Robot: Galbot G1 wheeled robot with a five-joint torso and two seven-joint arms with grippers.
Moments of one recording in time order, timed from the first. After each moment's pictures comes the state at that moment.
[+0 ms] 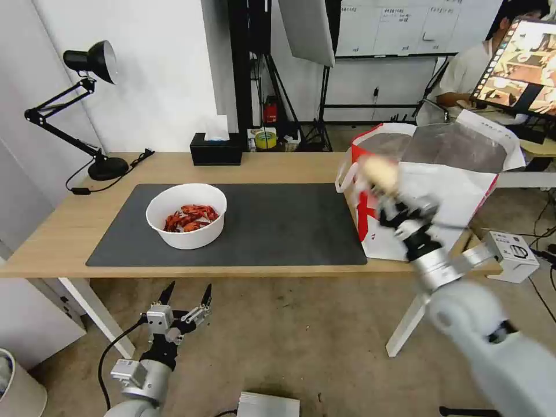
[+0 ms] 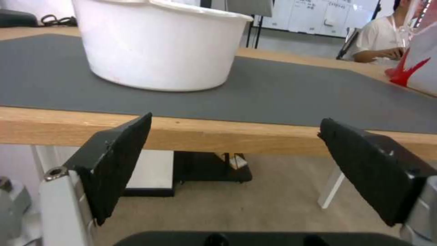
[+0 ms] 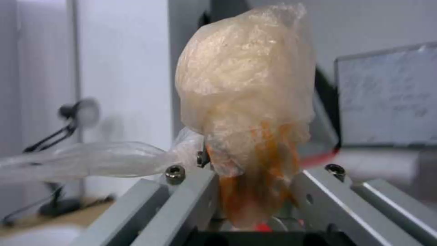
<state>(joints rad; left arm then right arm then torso) 1.67 -1.46 -0.64 -2.03 -0.28 -0.11 0.22 -1.08 0.79 0.47 2.05 0.86 0.16 0.00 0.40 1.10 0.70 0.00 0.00</state>
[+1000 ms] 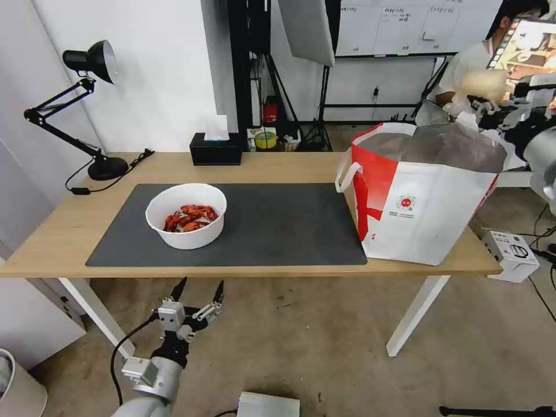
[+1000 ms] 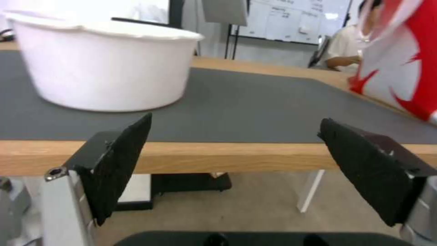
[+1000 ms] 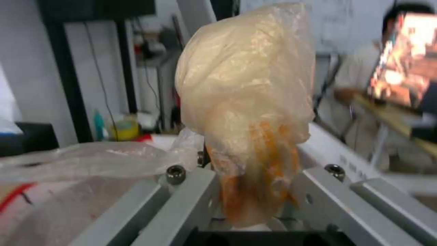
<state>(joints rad) 1.69 -1.48 -0.56 -2.08 -0.22 -0.13 0.23 -0.53 0.45 0.31 1.85 1.25 -0.50 0.34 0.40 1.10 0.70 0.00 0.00</state>
